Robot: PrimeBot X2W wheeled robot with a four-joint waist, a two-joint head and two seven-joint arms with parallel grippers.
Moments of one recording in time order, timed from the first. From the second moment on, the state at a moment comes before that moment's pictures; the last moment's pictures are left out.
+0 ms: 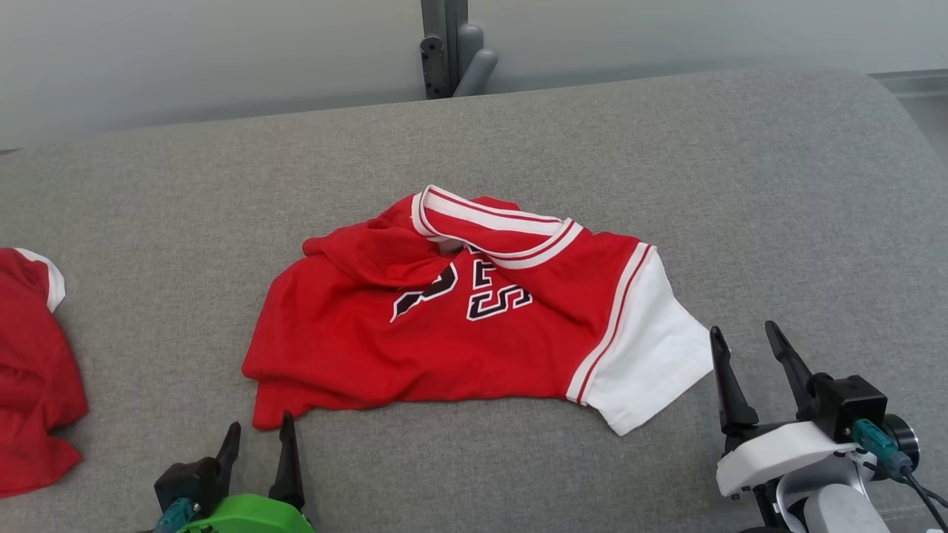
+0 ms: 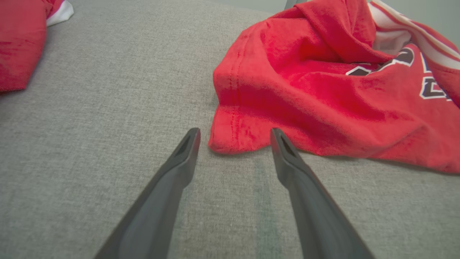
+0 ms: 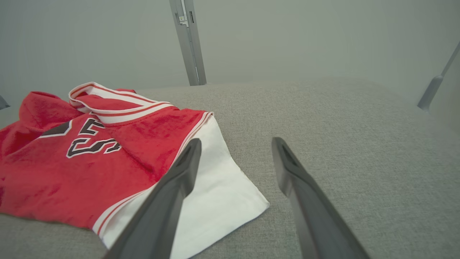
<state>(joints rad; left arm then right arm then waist) -0.06 0.05 -0.06 0.50 -0.30 -0.05 -0.26 -0.07 -0.05 -0.01 0.25 0.12 0.13 -0.26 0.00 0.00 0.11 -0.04</state>
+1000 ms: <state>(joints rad) -0.13 0.05 -0.03 0.55 -0.34 -0.03 -0.27 -0.18 -0.06 -0.05 0.47 0.11 0.13 -0.26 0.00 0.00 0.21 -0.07</state>
